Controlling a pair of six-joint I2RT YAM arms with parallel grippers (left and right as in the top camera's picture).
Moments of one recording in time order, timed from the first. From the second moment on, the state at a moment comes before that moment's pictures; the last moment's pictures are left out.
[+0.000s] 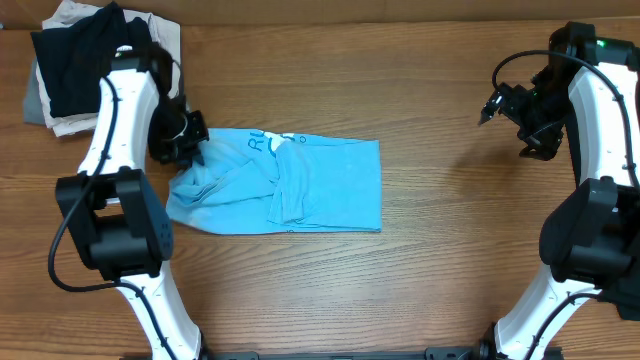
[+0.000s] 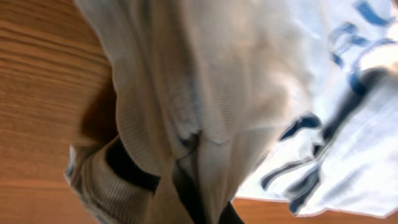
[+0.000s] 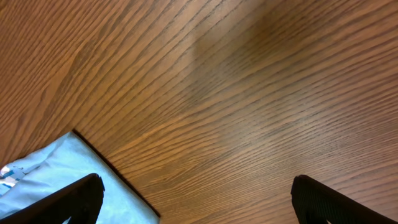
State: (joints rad) left arm 0.08 2.13 1.88 -1.45 0.15 -0.24; right arm -0.21 2.05 1.91 -1.41 -0.20 0.41
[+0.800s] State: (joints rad) left arm -0.49 2.13 1.97 -1.27 0.21 -0.35; right arm -0.21 2.05 1.91 -1.41 -0.20 0.41
